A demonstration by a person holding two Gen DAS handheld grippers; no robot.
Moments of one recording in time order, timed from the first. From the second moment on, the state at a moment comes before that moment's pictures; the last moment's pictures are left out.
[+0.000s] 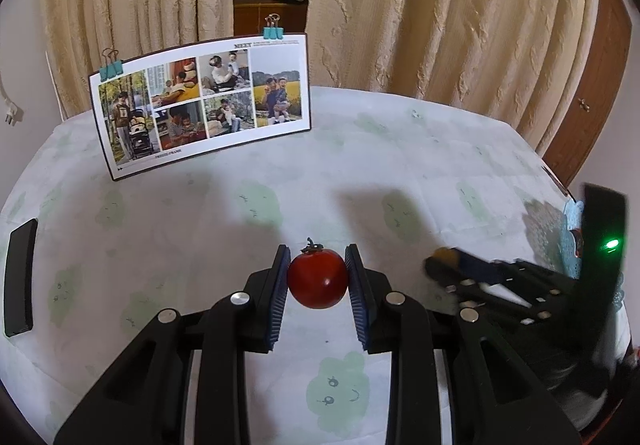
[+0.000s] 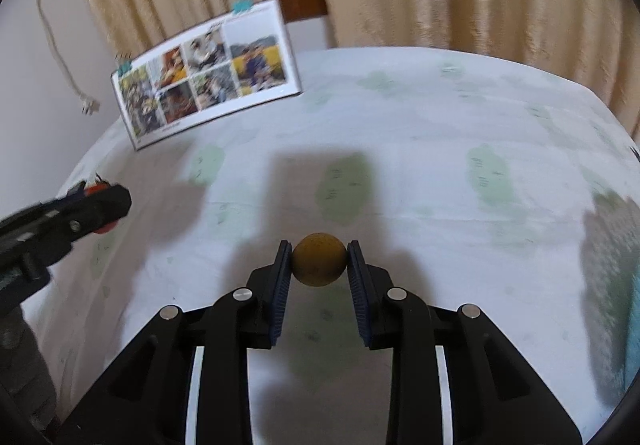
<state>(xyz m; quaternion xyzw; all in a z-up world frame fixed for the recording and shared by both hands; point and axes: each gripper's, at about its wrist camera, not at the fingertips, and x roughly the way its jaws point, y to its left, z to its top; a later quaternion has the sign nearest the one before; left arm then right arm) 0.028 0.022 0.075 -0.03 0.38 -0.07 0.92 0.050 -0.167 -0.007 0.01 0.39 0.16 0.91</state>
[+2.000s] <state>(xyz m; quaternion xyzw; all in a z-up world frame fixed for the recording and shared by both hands) 0.005 -0.154 0.085 0.07 0.38 -0.23 0.90 -0.102 -0.479 0.037 0.21 0.25 -0.13 0.94</state>
